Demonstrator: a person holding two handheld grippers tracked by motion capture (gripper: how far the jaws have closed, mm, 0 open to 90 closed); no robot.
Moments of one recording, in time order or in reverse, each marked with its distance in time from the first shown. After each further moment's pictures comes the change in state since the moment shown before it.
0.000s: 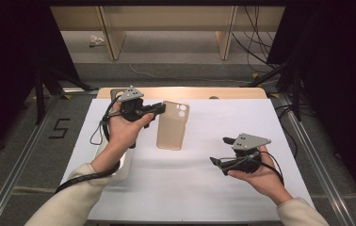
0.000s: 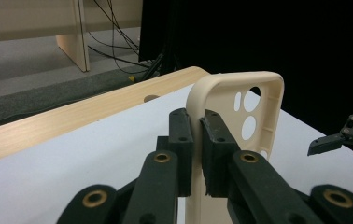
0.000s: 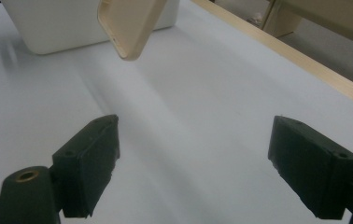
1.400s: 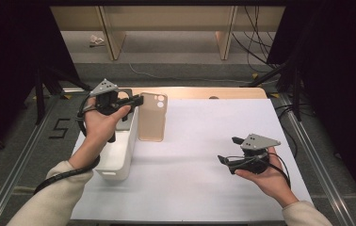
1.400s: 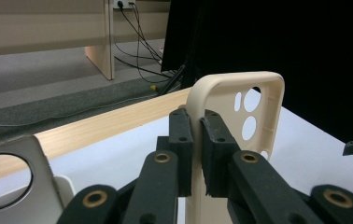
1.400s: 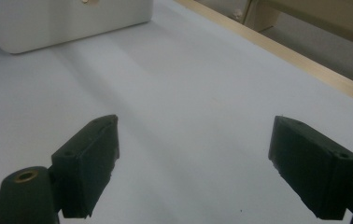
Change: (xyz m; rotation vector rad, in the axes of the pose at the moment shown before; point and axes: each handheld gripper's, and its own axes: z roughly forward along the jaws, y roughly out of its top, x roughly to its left) left arm 0.042 0.008 -0.040 -0.046 0.078 -0.014; right arm -0.010 -0.014 -0.012 -0.005 -0.066 0.053
